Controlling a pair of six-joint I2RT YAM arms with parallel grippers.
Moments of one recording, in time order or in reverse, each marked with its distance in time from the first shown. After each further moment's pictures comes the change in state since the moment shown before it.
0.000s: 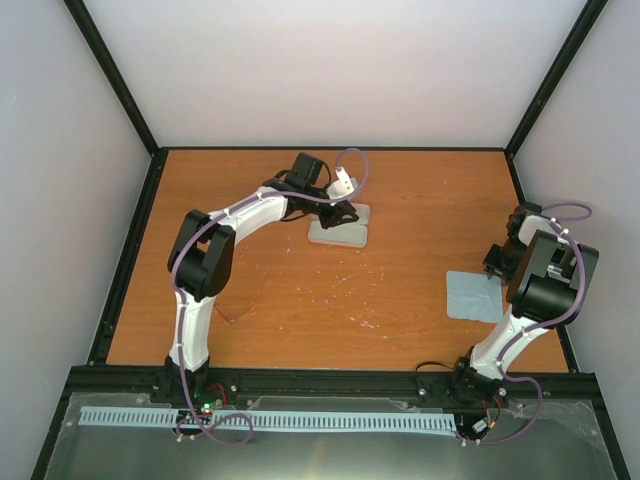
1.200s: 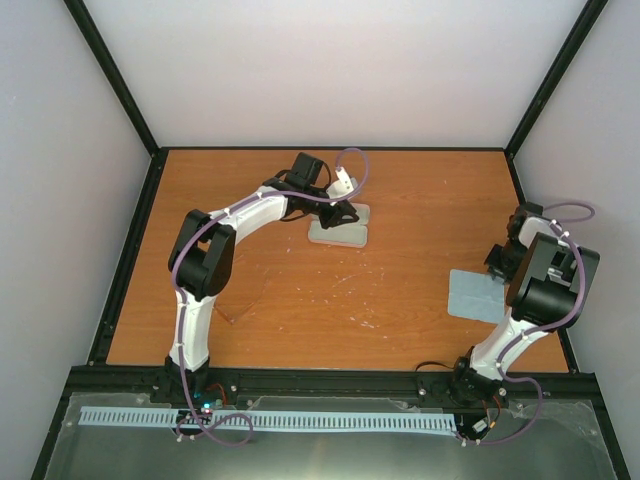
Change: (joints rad) left arm 0.002 0.012 0.010 -0.008 0.015 0.001; right arm -0.003 -0.018 -0.018 0.026 0.012 0.000
